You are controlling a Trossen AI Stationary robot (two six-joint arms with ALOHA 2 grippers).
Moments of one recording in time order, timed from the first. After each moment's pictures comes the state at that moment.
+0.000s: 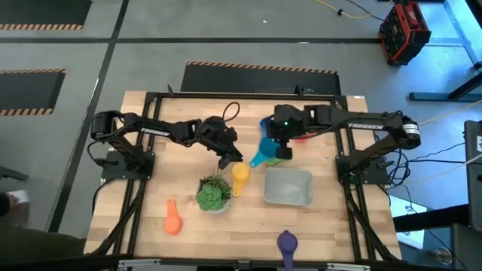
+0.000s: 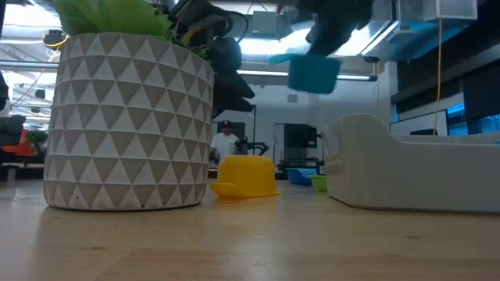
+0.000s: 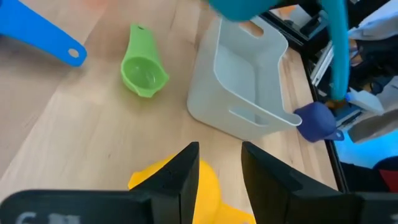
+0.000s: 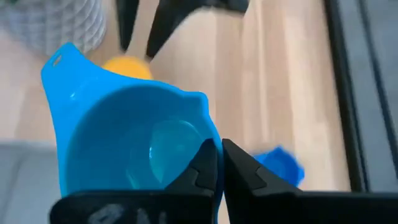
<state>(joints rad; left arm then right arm) 0.19 1.57 0.85 0.17 0.41 -0.38 -0.12 1.45 1.34 -0.84 0.07 -0.20</state>
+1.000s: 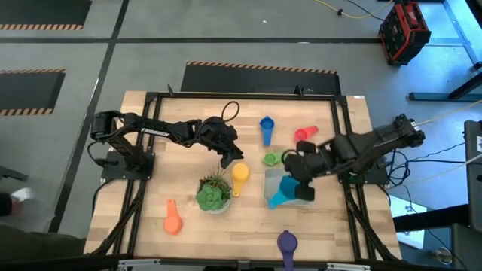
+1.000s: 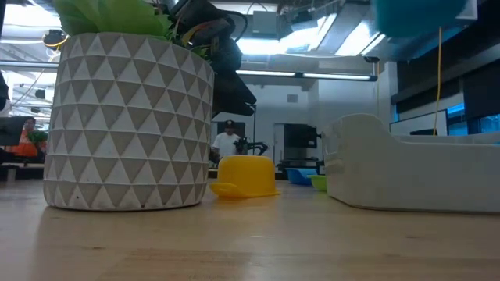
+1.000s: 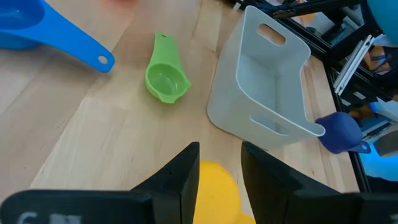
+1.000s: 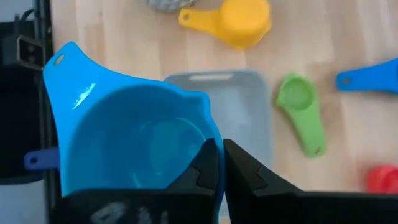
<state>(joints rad) 0.19 1.57 0.85 0.17 0.32 -0.38 0.37 1.41 1.44 -1.20 0.13 0.49</state>
